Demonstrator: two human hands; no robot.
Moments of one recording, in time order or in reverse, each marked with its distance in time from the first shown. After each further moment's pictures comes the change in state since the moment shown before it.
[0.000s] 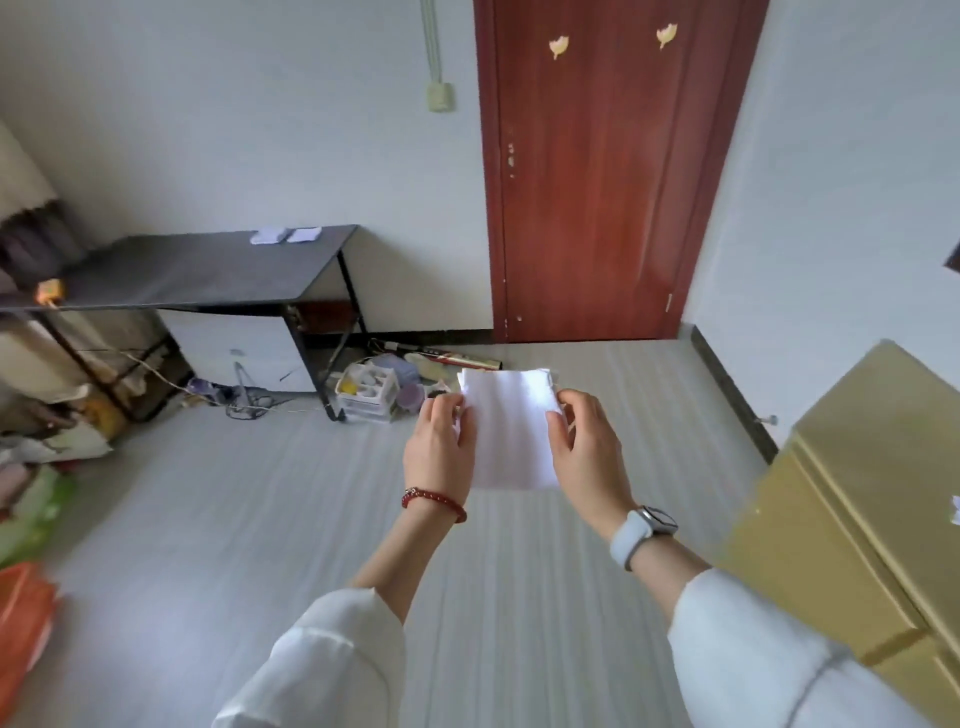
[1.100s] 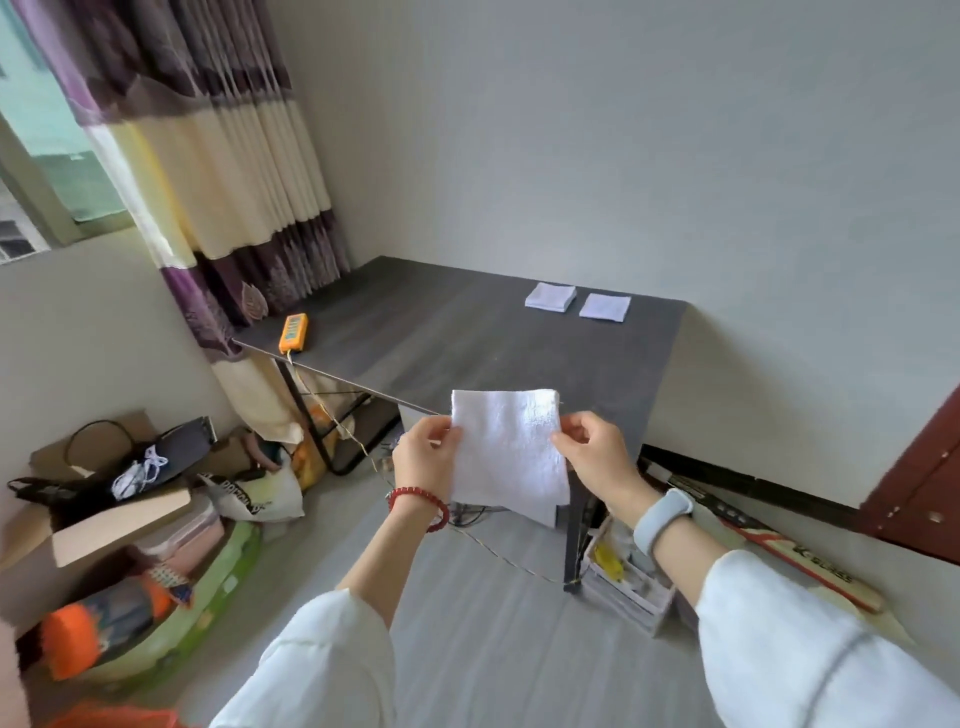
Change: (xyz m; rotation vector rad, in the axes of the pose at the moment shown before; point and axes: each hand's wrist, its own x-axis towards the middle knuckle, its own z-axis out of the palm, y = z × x) left_hand 0.739 -0.655 -0.195 -0.102 0.270 -0.542; right_hand 0.534 -0.258 0.885 0.404 -0.662 0.147
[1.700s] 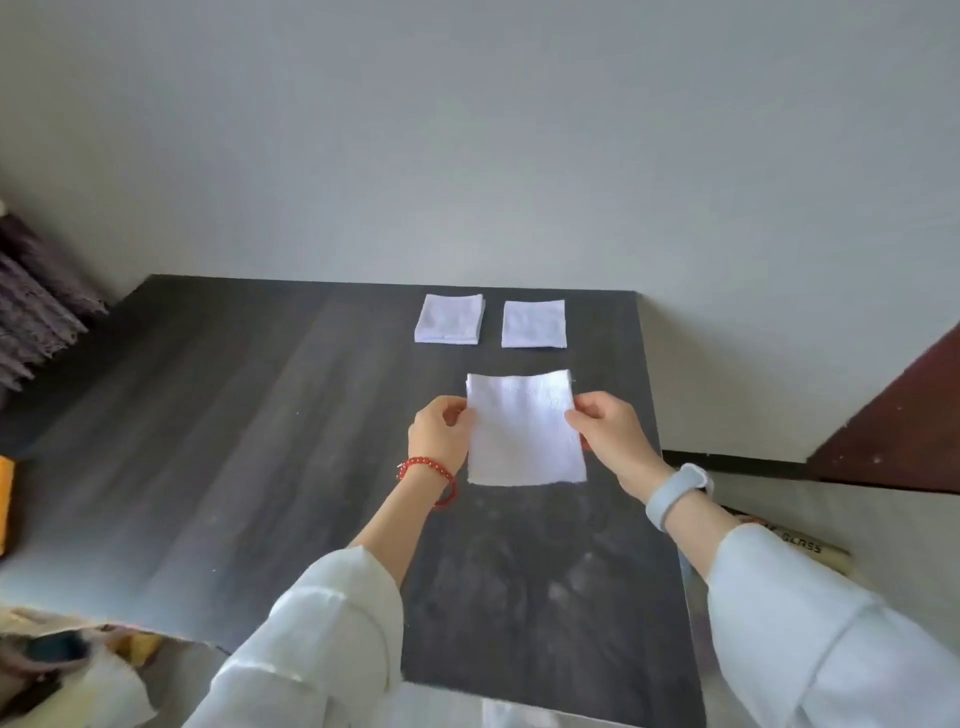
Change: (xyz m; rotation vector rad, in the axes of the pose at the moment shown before) left_hand 0.409 -0.008 0.297 0.045 -0.517 -0.057; right_hand 0.420 0.093 -0.036 0.045 0.284 0.317
